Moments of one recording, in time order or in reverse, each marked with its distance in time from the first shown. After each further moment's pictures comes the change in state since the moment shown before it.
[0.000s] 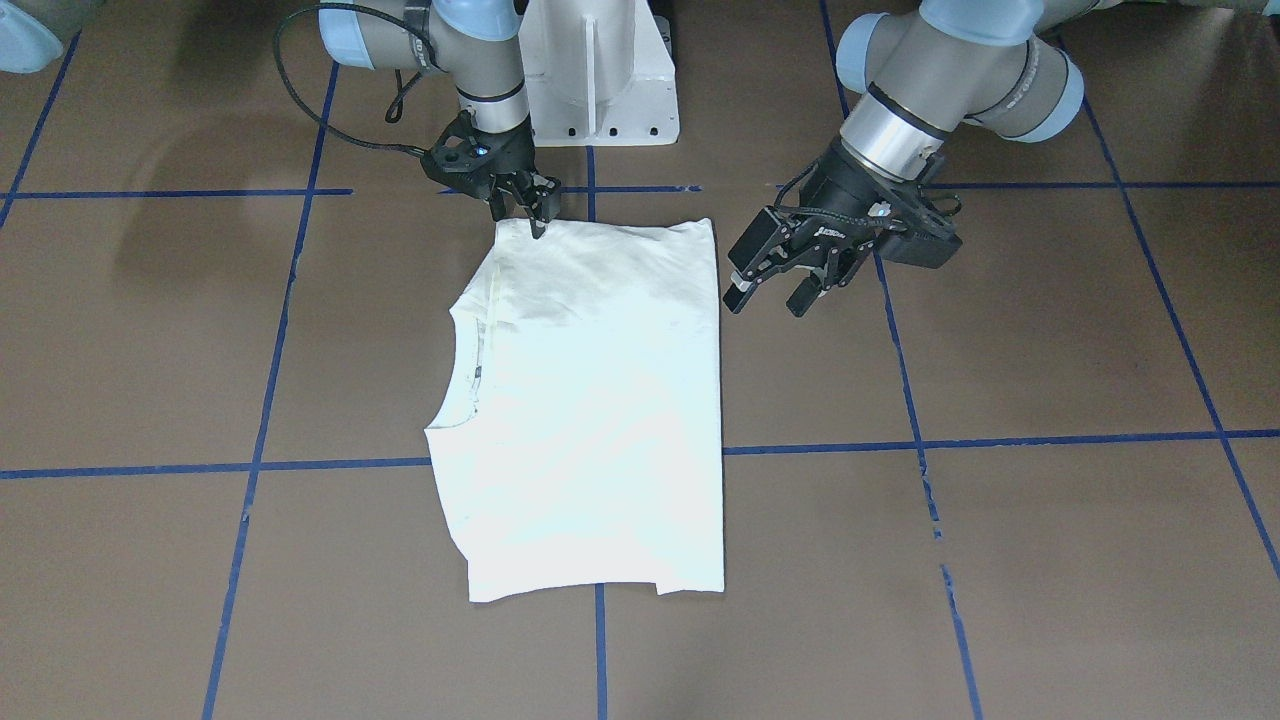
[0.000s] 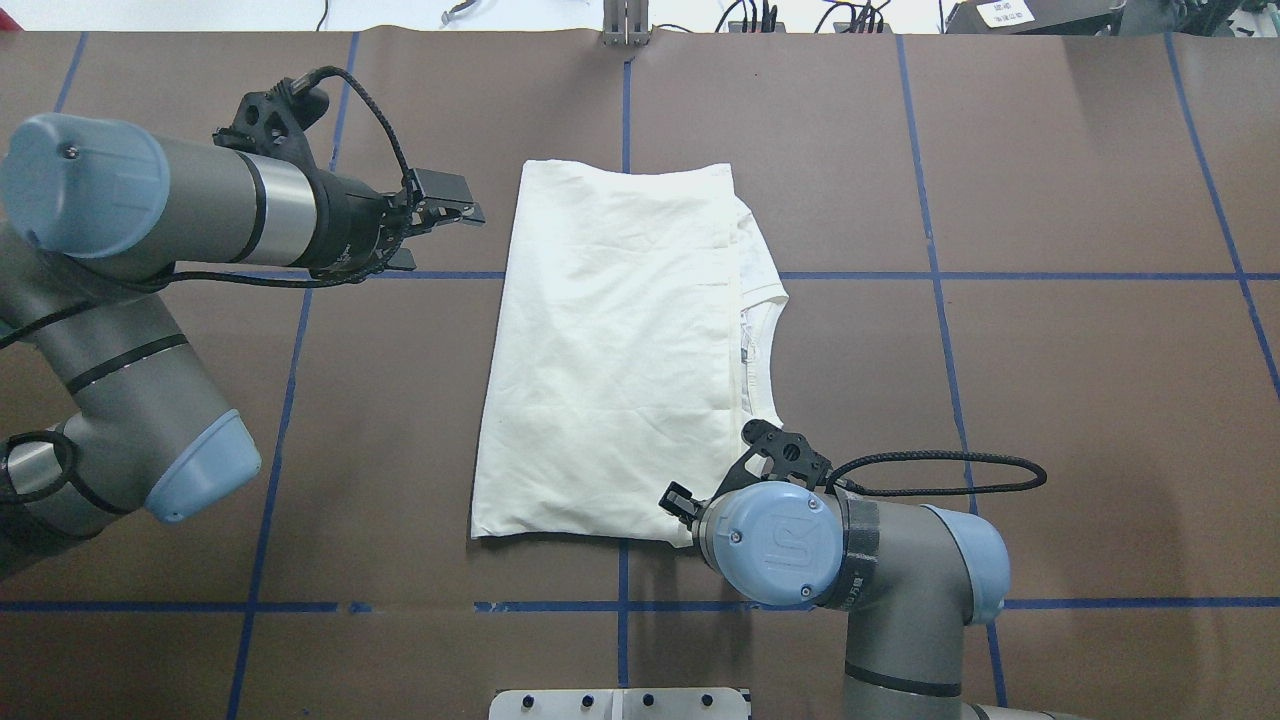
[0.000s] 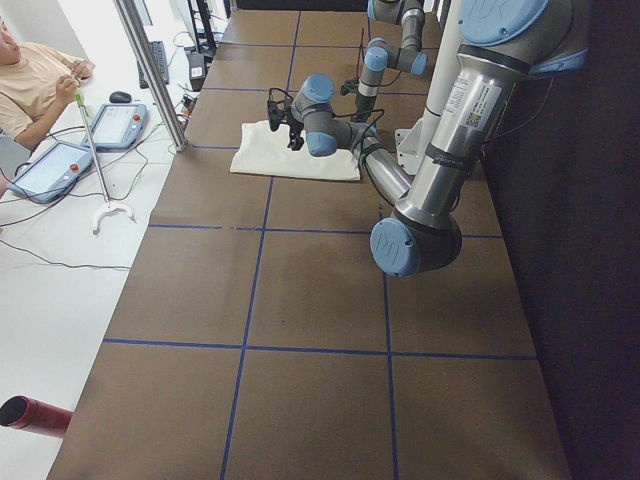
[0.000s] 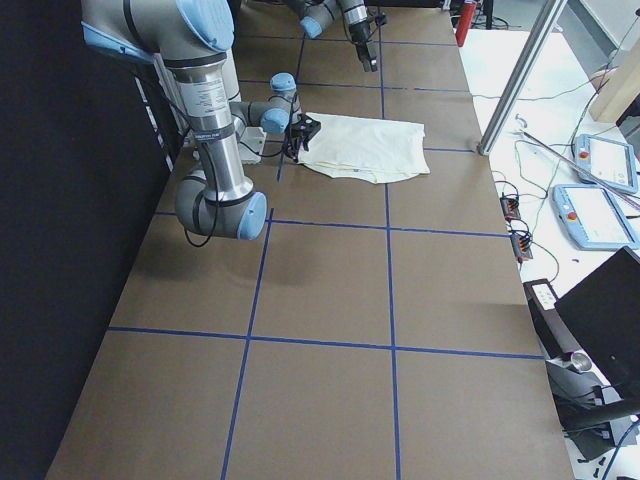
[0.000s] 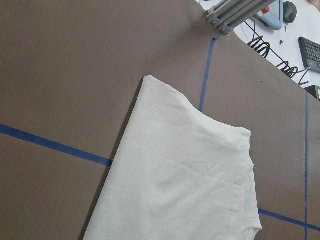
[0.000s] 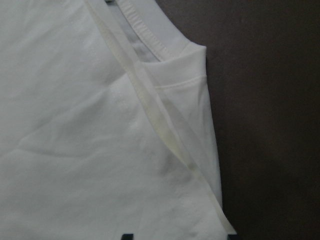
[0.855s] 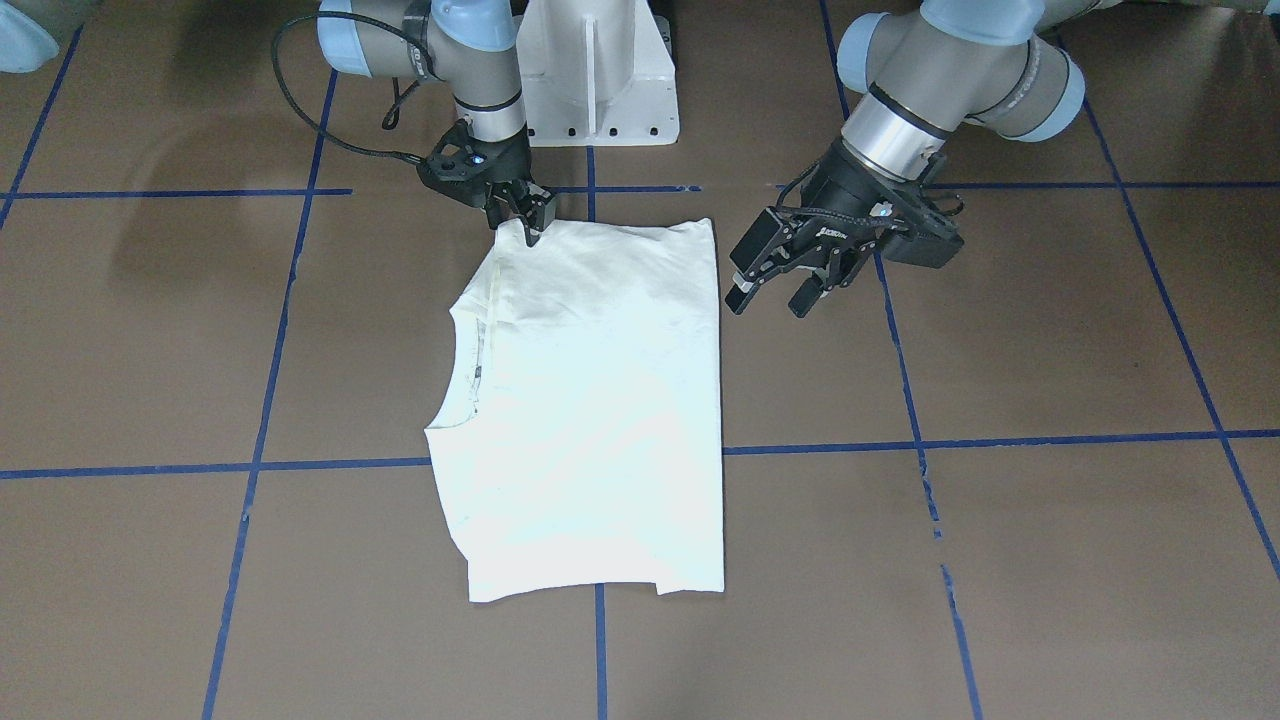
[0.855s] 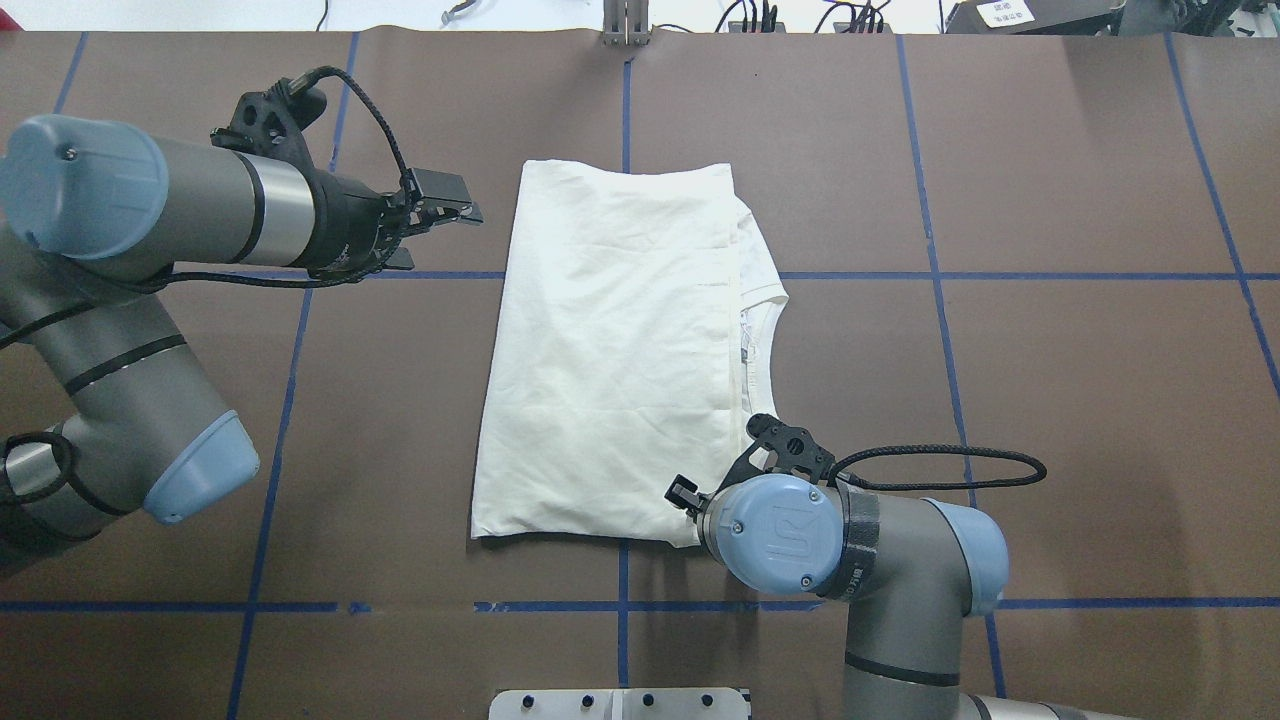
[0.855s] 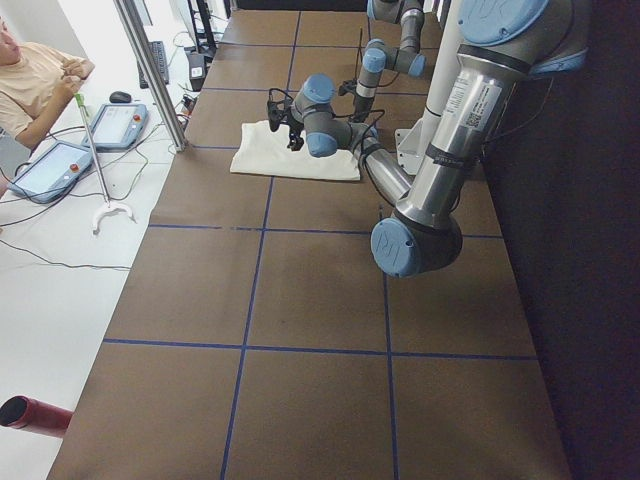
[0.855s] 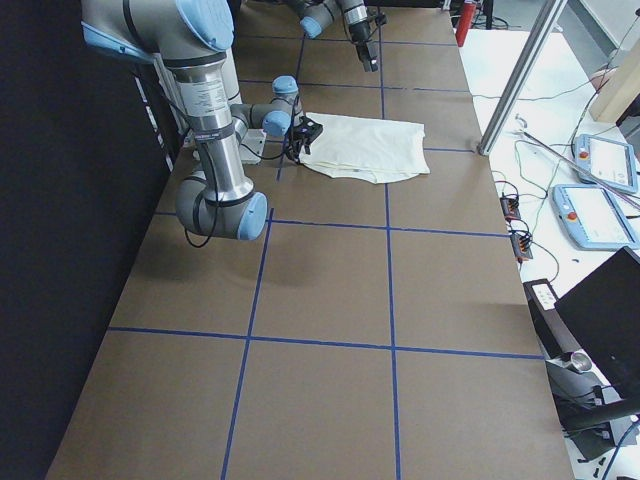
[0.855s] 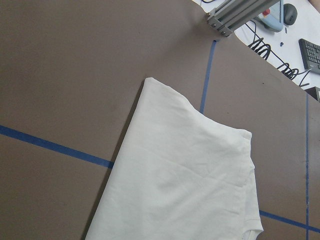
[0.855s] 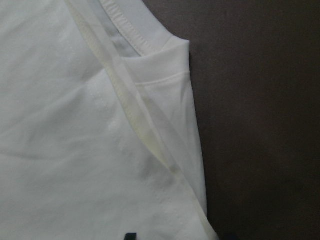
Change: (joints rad) left arm 0.000 0.003 -0.002 0.001 0.005 0.000; right arm 0.013 -0.003 -0.016 0.008 0.000 0.002
